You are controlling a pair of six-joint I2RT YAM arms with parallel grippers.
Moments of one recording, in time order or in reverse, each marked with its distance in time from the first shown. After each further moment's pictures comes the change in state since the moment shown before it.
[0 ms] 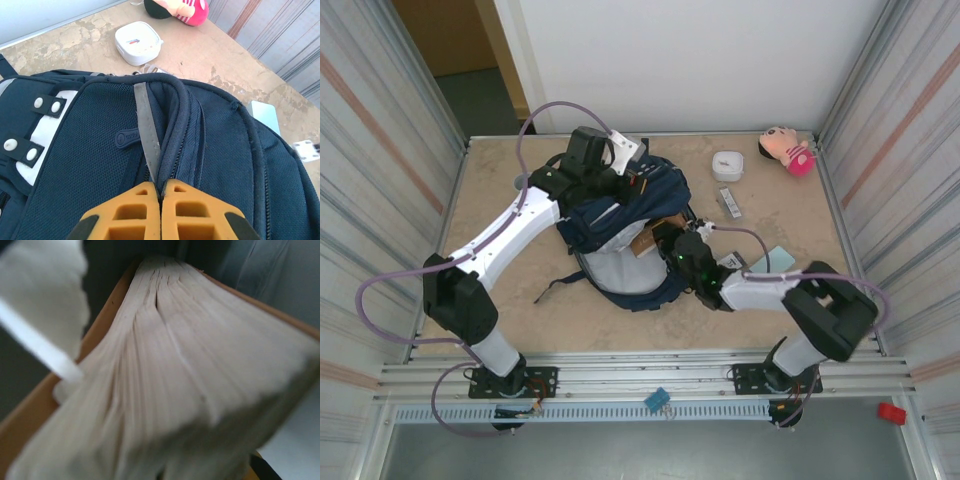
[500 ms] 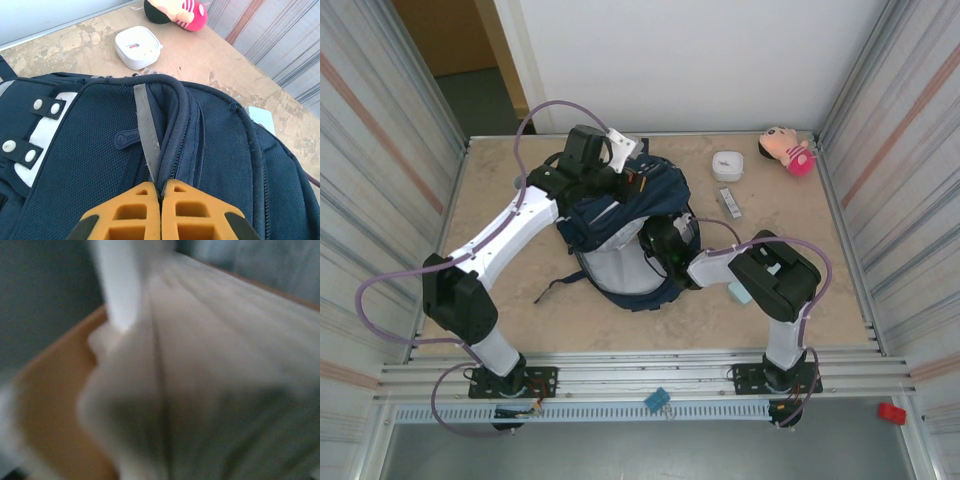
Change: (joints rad) left arm 0.013 0.000 0.000 0.015 0.015 -0.015; right arm -0.018 0.328 0.255 -0.015 -0.009 0.092
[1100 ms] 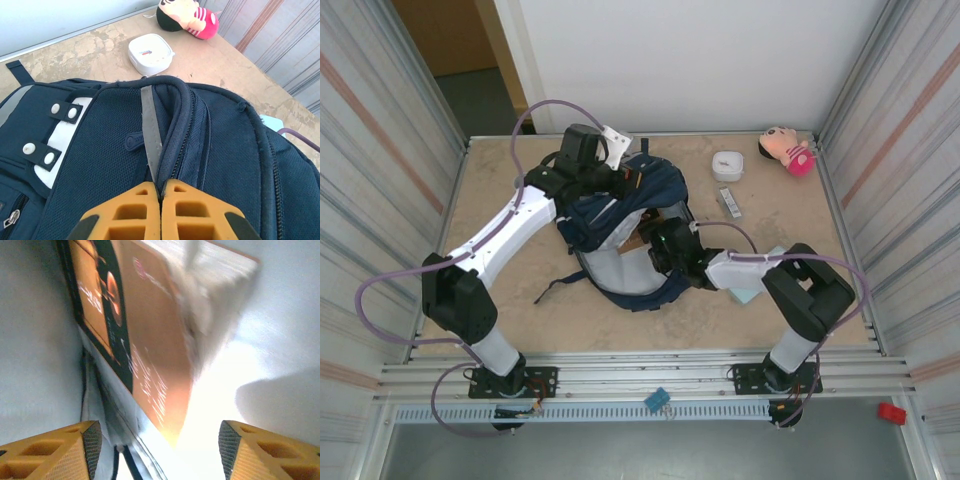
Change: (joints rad) left arm 0.026 0.000 -0.021 0.043 -0.022 -0.004; right arm -0.034 -0.228 -0.086 -0.379 -0.262 0.035
